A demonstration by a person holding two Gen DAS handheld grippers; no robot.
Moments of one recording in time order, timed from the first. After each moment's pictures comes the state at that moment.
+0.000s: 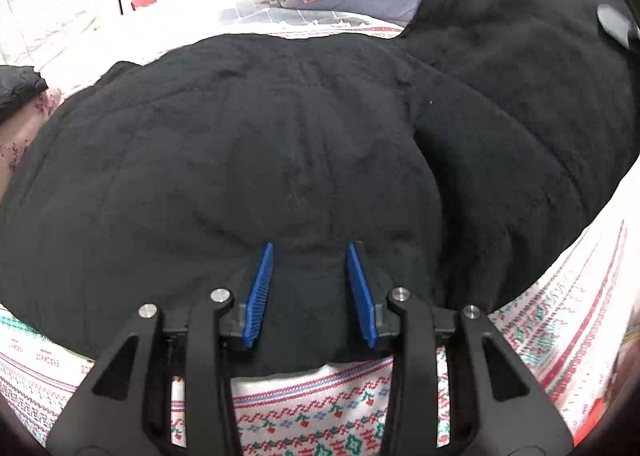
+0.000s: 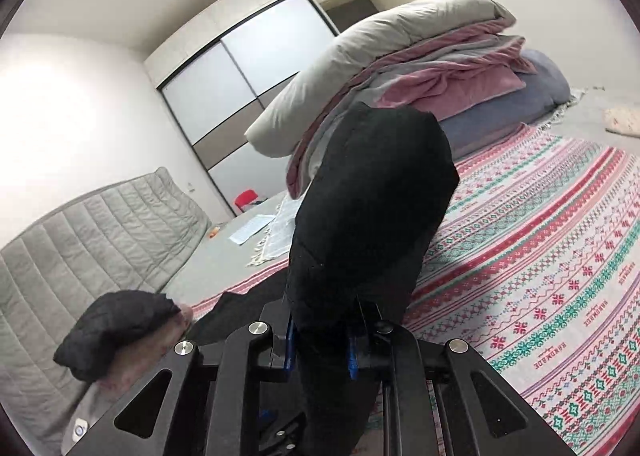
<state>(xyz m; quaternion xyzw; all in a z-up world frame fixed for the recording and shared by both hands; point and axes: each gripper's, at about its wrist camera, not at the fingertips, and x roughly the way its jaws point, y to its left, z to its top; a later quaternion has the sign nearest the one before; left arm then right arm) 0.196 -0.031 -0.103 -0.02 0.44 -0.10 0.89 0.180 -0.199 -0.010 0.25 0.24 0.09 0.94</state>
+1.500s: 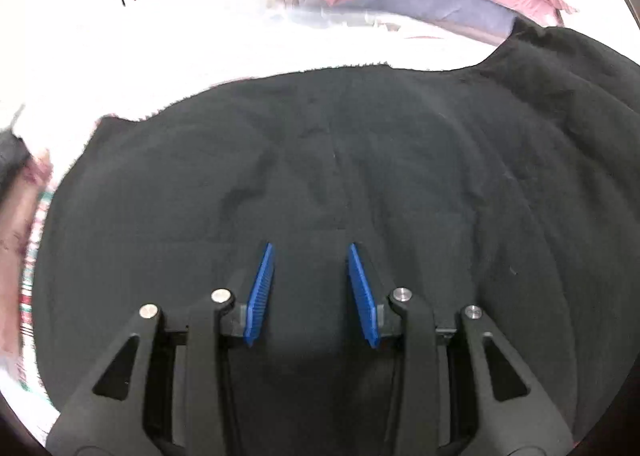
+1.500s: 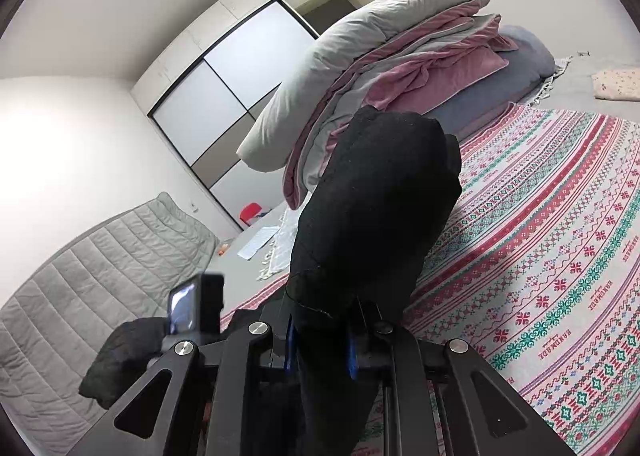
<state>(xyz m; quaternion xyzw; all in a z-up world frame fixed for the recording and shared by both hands) 0.338 -0.045 -0.080 0.01 0.52 -0.06 0.85 0.169 -0.224 -0.007 0.31 0.23 0.09 0.92</state>
